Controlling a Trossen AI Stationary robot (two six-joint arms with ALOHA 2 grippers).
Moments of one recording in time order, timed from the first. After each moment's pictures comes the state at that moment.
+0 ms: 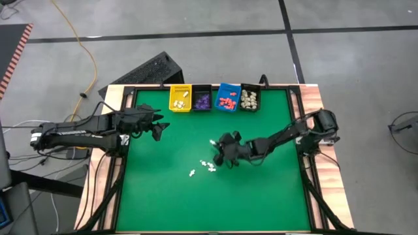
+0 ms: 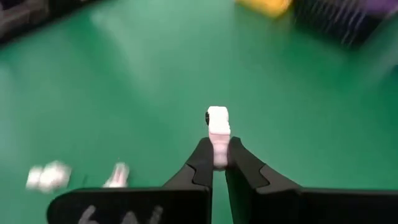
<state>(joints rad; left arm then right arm) 0.17 0.67 0.58 -0.38 -0.30 -0.49 0.19 1.72 0.86 0.22 0.57 0.66</state>
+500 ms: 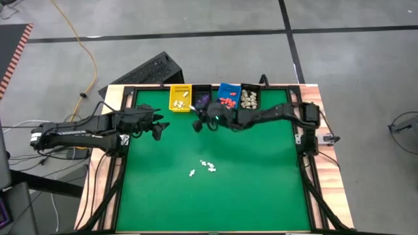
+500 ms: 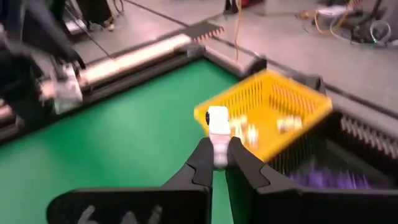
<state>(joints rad) 0.16 0.67 0.58 -0.37 -0.30 -0.52 -0.16 1.86 1.24 0.30 0.36 0.29</state>
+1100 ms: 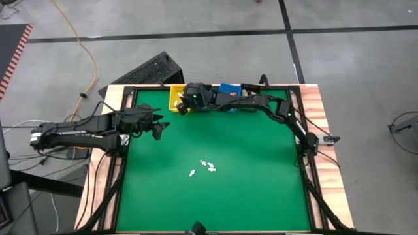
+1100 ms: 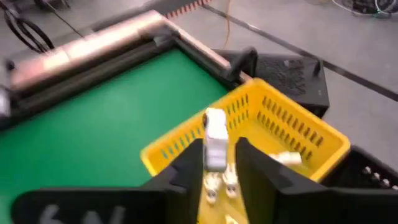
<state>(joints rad) 0.16 0.67 0.58 -0.38 -0.30 -0.54 -0.32 2.23 1.82 -0.02 0.20 0.26</state>
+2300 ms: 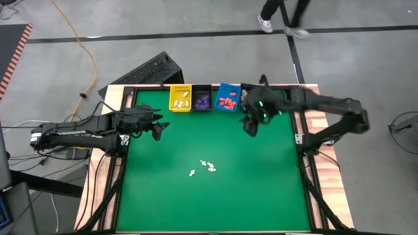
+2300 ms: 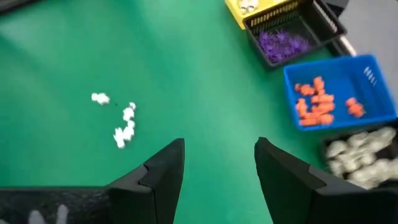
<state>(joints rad) 0.16 0.67 0.58 -0.38 -0.31 -0.49 -0.14 1.31 1.50 -1.04 0.08 0.25</state>
